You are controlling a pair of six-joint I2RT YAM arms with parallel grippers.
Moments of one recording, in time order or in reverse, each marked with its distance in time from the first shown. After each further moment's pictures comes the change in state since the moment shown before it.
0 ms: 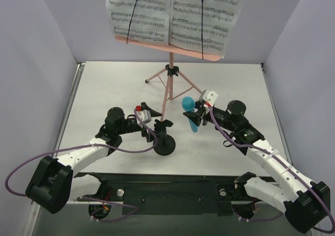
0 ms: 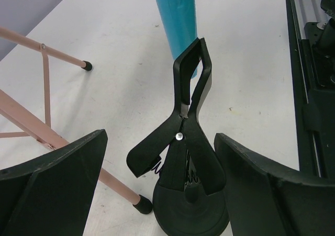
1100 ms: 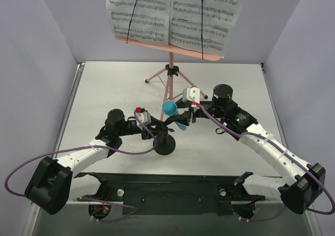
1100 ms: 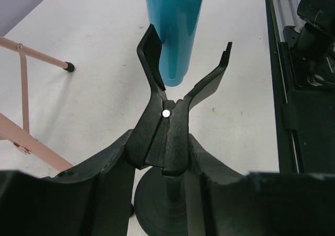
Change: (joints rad) left arm -0.016 -0.013 -0.023 0.015 0.031 -0.045; right arm 0.119 0.187 0.342 -0.185 -0.342 -0.160
